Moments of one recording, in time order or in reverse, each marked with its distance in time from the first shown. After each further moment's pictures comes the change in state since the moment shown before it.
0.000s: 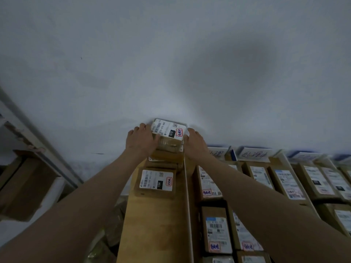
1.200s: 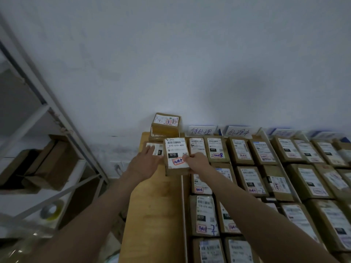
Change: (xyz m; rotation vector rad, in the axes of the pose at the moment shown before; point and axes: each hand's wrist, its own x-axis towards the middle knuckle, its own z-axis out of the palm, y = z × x) left_hand -0.242 0.032 -0.007 -0.162 -0.235 0.052; right_hand -0.216 0.049 -0.017 0.556 -0.224 0.404
